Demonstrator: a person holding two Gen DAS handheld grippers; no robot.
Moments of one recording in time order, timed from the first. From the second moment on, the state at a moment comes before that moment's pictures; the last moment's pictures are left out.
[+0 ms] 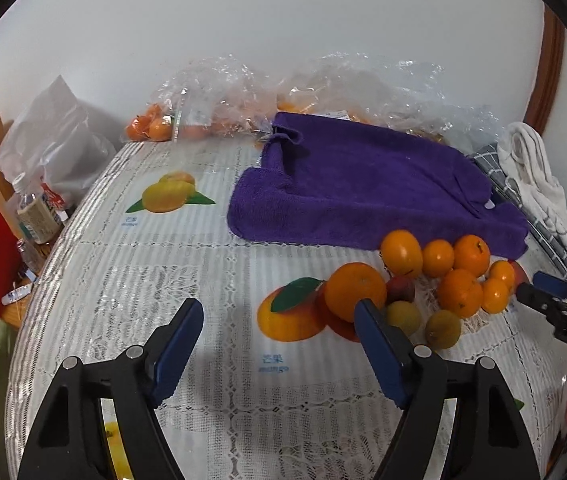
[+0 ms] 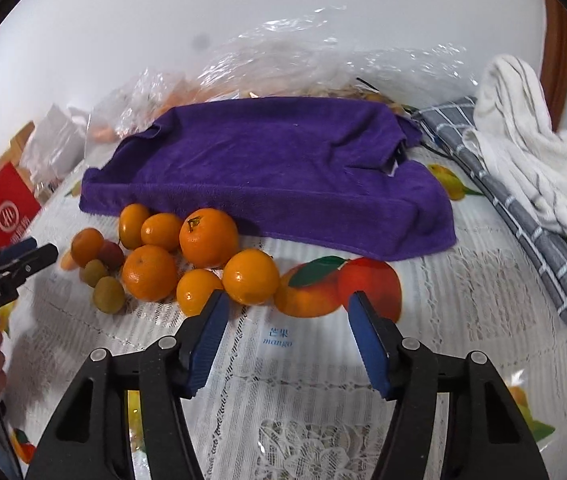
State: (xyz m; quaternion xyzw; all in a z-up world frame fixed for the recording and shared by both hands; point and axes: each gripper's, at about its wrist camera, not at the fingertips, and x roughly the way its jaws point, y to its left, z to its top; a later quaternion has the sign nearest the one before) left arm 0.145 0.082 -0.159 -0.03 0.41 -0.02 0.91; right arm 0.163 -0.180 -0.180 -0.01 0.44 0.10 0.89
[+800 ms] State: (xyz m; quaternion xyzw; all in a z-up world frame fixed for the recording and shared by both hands) left arm 0.146 0.085 -0.164 -0.07 0.41 -0.02 0.91; right arm 0.188 -0.182 -0.183 0.03 0.45 0.18 0.87
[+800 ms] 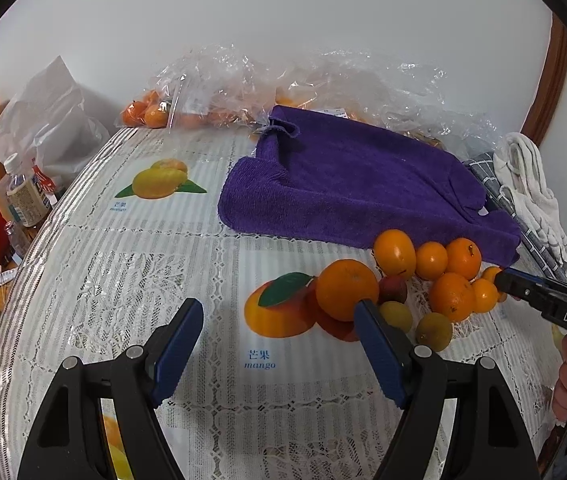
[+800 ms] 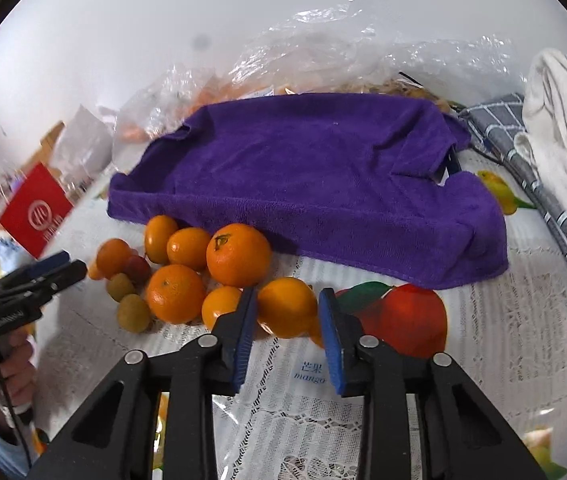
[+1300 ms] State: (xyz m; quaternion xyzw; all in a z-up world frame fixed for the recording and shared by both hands) left arm 0.148 0.085 -0.167 -0.07 0.41 -0.02 0.91; right arm 0.190 -0.193 -0.189 0.07 0.46 0.20 0.86
